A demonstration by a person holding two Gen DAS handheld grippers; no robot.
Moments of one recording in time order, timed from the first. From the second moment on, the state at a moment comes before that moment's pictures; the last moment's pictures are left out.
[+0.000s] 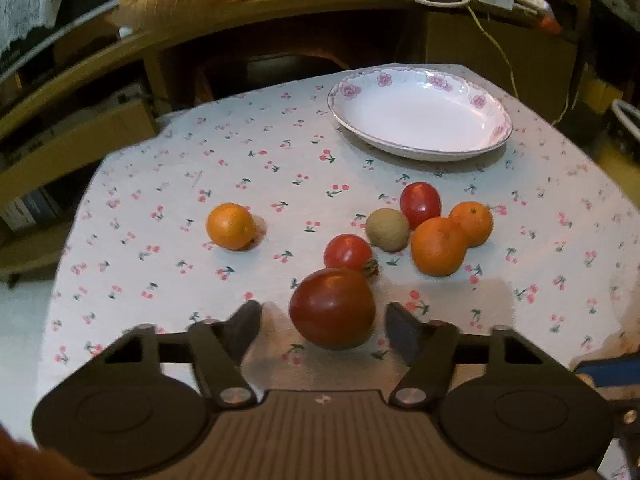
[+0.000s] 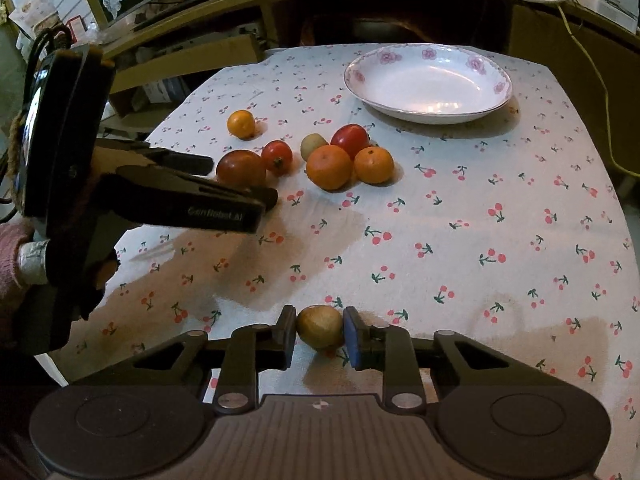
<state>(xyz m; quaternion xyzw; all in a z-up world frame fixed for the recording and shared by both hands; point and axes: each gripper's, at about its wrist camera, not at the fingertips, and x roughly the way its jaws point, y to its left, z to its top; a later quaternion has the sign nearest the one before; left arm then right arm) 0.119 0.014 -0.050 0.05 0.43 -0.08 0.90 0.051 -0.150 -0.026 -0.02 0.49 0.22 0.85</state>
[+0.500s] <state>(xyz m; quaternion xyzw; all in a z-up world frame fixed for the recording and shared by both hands) 0.116 0.010 -0.035 0.04 0.44 -0.10 0.89 0.061 -0.164 -0.010 0.01 0.47 0.19 0.86</state>
